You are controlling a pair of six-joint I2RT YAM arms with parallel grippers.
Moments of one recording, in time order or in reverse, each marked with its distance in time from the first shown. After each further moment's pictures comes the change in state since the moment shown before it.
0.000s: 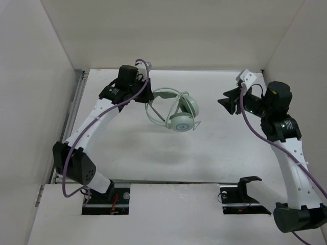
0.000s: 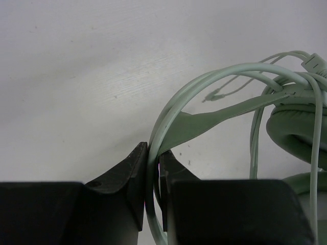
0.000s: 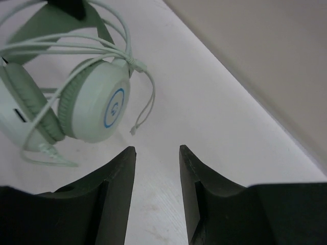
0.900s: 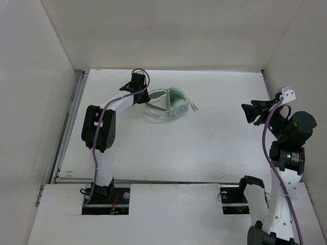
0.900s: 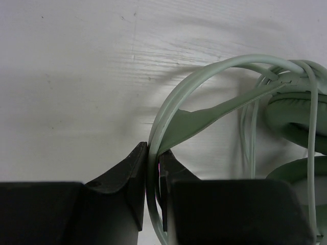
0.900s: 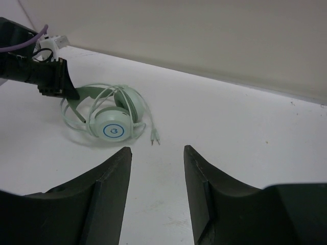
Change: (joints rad) left arm 0.091 0.530 0.004 0.341 -0.277 -0.237; right arm -0.430 -0.354 -0.315 0.233 -0.018 0.455
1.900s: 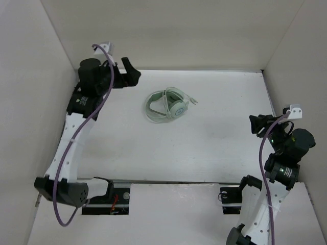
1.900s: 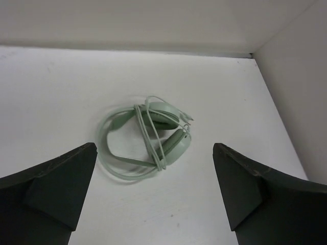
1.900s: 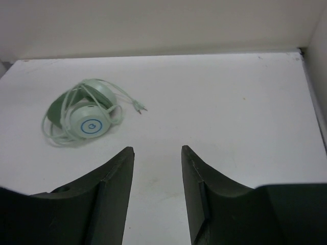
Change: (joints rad) left arm 0.076 -0.685 0.000 -0.132 0.232 0.079; right arm -0.201 -0.198 -0.149 -0.077 -0.003 0.090
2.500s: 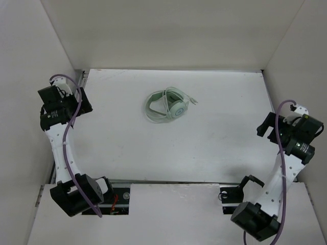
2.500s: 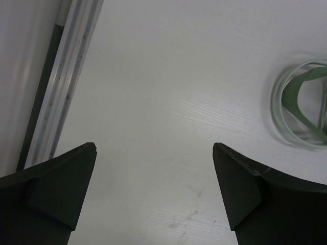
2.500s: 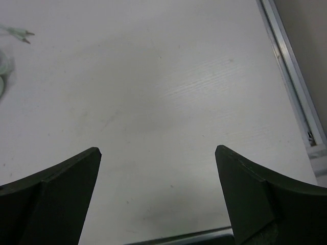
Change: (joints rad) left arm 0.665 -0.139 -0.276 -0.245 0.061 0.353; right arm -0.177 0.288 0.153 -0.507 0.277 -0.193
